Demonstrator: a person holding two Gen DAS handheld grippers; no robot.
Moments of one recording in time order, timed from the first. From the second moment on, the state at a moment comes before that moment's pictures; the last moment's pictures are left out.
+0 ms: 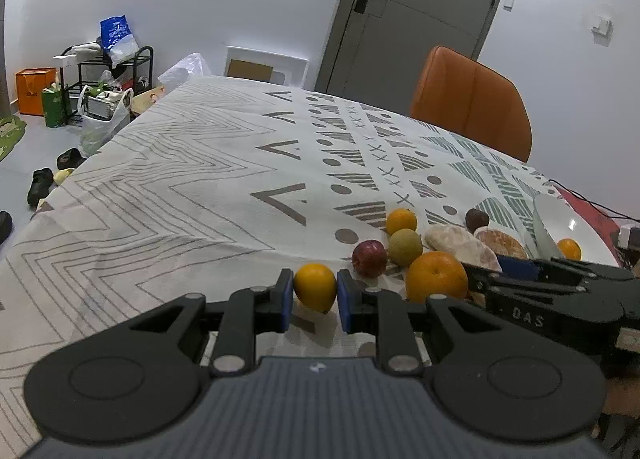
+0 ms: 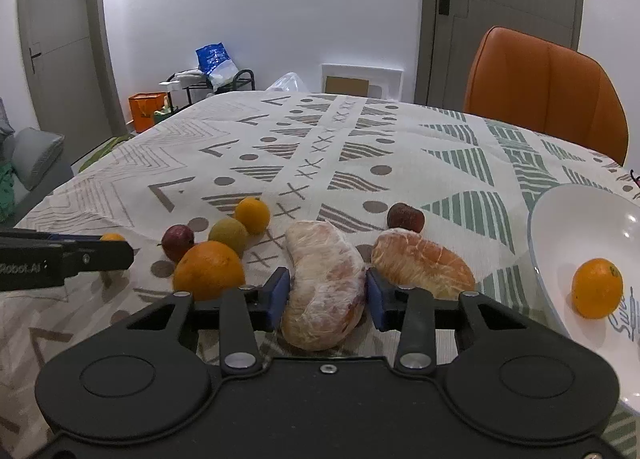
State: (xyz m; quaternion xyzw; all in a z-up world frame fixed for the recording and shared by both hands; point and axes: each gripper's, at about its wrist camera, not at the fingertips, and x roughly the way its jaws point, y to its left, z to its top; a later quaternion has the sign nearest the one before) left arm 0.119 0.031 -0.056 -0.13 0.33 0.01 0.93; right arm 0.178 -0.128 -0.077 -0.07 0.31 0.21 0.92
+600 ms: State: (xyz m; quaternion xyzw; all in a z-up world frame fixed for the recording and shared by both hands) left arm 0.111 -0.003 -0.034 -0.12 0.31 -0.02 0.94; right arm 0.150 -0.175 -0.063 -0.01 0.29 0.22 0.93
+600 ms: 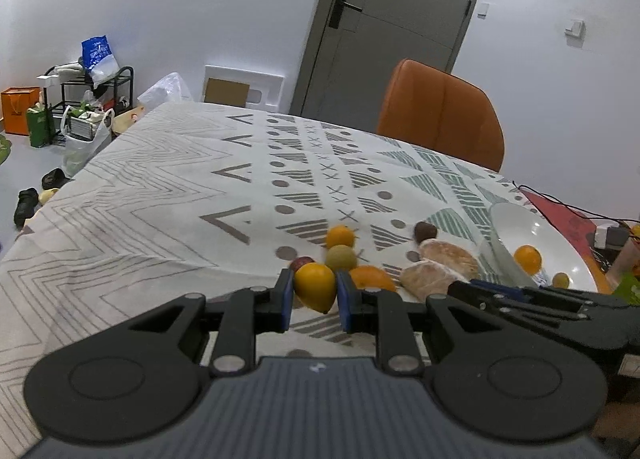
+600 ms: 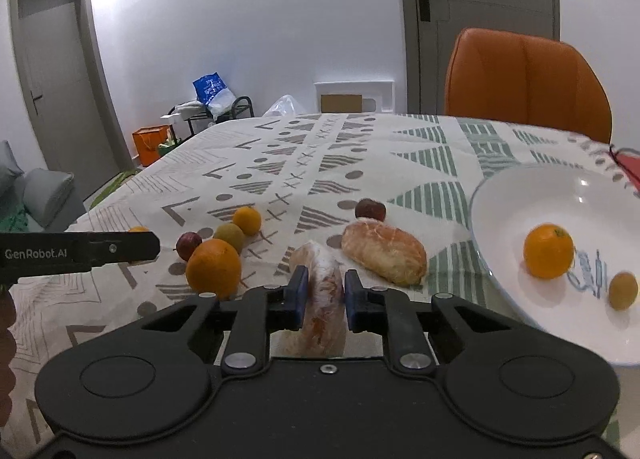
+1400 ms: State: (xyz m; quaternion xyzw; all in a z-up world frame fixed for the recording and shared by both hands) left arm 0.106 0.005 -0.038 -0.14 0.31 0.00 0.94; right arm 0.157 -0.162 -0.081 -0.05 0.30 0.22 0.93
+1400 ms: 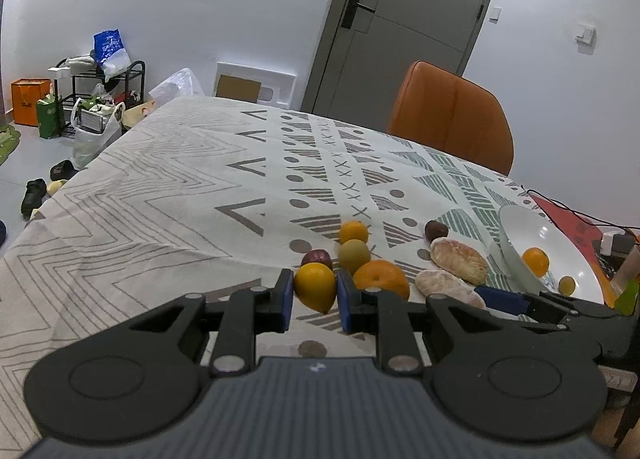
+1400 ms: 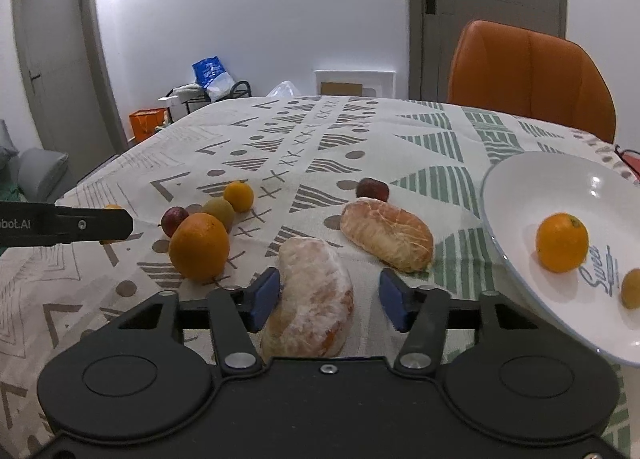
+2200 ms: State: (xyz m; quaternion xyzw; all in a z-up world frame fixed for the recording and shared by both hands) left arm 0.116 -0.031 -0.028 -0.11 0.30 -0.03 0.95; right arm 0.141 -0.210 -0.050 -0.03 0.25 0.19 0.95
